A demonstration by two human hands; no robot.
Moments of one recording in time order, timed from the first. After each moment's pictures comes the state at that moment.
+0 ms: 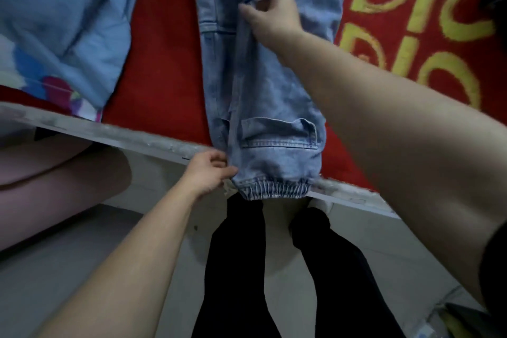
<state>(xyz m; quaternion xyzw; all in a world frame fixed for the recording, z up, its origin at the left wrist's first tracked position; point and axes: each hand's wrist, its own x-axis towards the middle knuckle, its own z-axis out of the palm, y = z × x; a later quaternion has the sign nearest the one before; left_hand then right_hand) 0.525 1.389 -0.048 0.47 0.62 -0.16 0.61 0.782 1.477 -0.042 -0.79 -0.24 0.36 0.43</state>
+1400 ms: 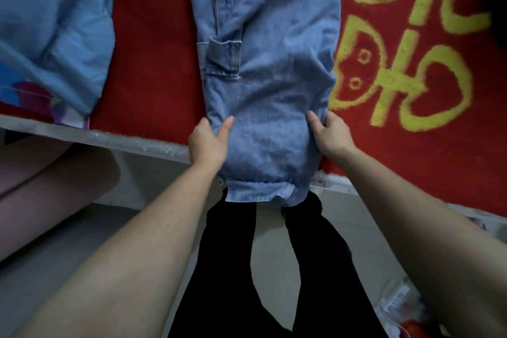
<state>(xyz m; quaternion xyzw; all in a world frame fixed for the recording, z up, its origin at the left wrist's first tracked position) 0.562 1.426 -0.076 0.63 0.65 -0.07 0.41 0.764 1.281 -0.080 -0.87 -0.11 0.45 0.16</state>
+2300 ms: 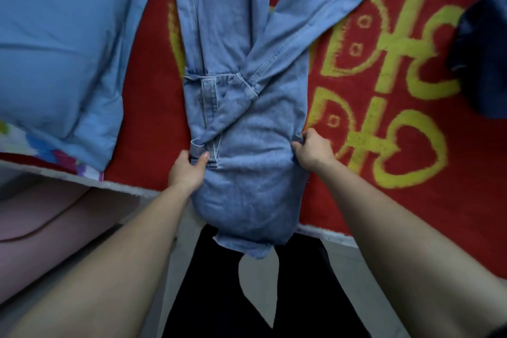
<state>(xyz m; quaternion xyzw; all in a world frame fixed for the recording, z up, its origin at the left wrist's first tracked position) 0.615 1.480 -0.045 0.56 0.71 -0.18 0.40 0.852 1.349 -0.063 -0.84 -0.13 0.52 0.04</state>
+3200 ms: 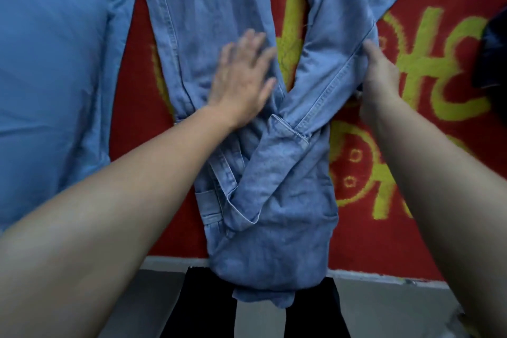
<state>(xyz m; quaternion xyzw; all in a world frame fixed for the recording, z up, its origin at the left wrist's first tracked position) 0.826 1.623 -0.090 0.97 0.19 -0.05 0.15 0.988 1.465 -0.068 -0.78 0.20 0.32 0.50</state>
